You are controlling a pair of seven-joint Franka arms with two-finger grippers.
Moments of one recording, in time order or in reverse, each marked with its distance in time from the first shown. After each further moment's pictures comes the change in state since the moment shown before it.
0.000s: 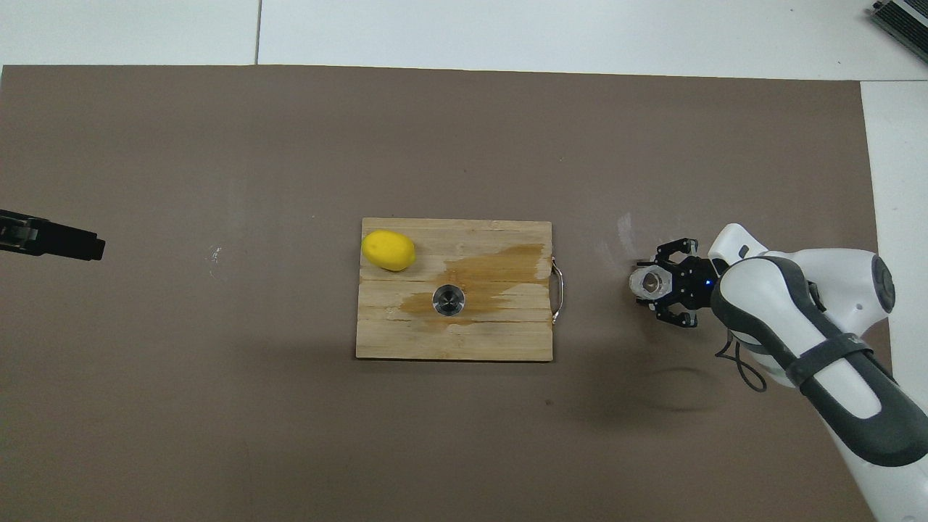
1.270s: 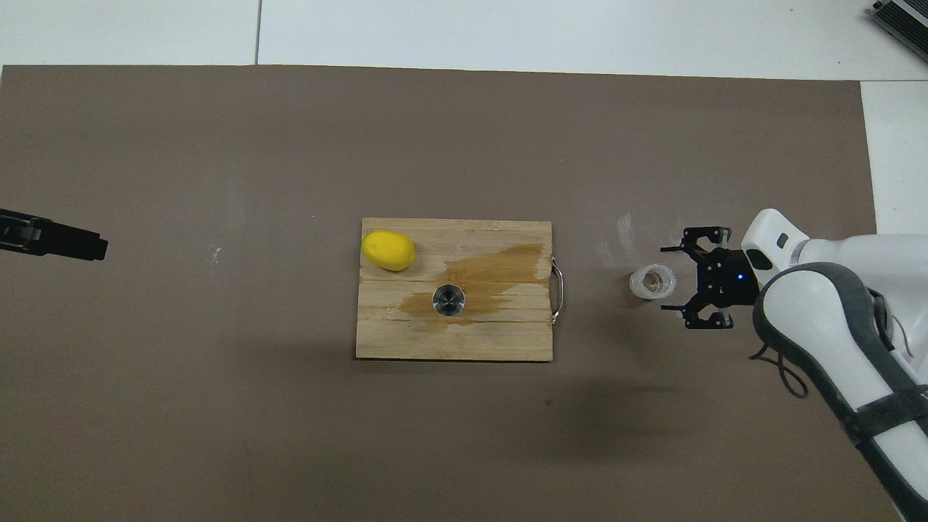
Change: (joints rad) left arm 0.000 0.000 0.001 0.000 0.000 0.001 0.000; right arm 0.001 -0.254 0.004 0.211 -0.524 -0.296 0.541
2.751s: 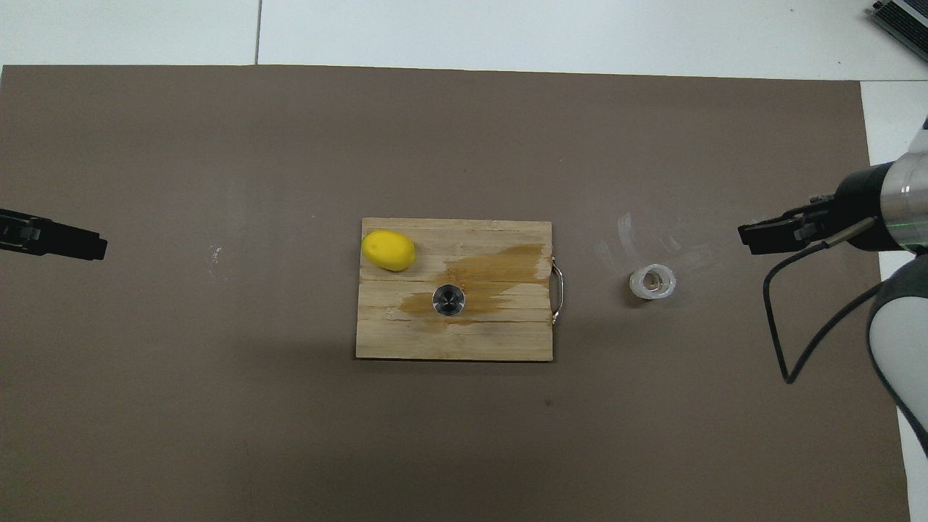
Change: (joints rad) left arm -0.001 0.000 0.000 0.000 0.000 0.000 0.000; right arm 0.032 0.013 0.016 0.391 -0.269 -0.419 1.609
